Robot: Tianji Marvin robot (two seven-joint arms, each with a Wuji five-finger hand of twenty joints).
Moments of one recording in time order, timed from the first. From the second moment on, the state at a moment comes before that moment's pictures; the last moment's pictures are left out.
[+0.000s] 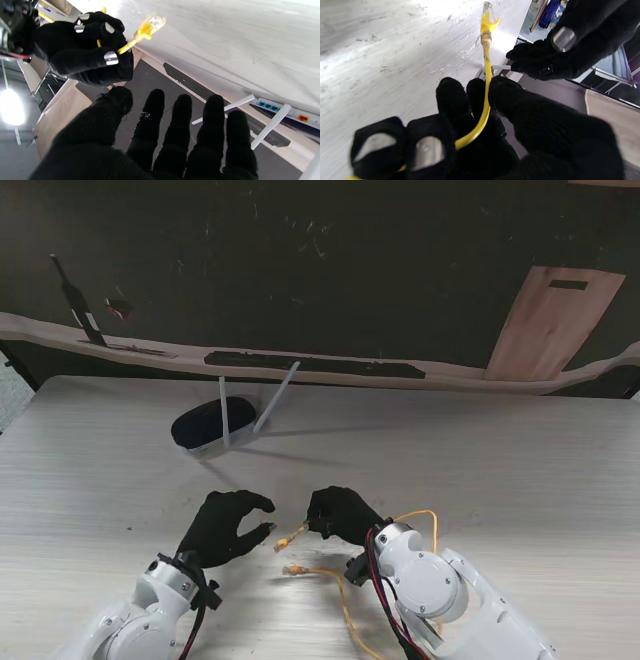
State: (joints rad) left arm 1.88 -1.11 -1.24 -1.77 0.74 -0.21 0.22; right arm -1.56 -1.15 0.98 -1.66 -0.17 0.06 0.01; left_hand 0.74 -0.29 0.51 -0.02 0.54 0.20 0.67 0.38 0.58 0.28 0.53 0.41 0.43 0.40 0.57 0.48 0.04 0.36 0.94 0.48; right_hand 0.72 -0.64 1.09 -0.27 0.83 0.31 1.16 0.18 1.15 0.32 1.08 0.49 1.30 0.29 1.66 0.65 1.12 0.51 1.79 0.56
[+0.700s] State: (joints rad) left arm 1.87 -1.11 -1.19 -1.70 0.79 -0.20 0.30; right arm -1.60 -1.17 1.02 -1.70 -0.08 0.01 -0.05; left_hand 0.61 -0.45 0.78 -0.06 0.52 0.19 0.58 0.38 0.61 0.25 0.53 0.41 0.51 0.39 0.58 0.48 0.09 0.36 0.95 0.48; right_hand 0.73 -0.64 1.09 -0.26 0.83 0.31 1.16 0.18 1.15 0.32 1.08 0.49 1.30 0.29 1.66 0.67 1.12 0.51 1.79 0.57
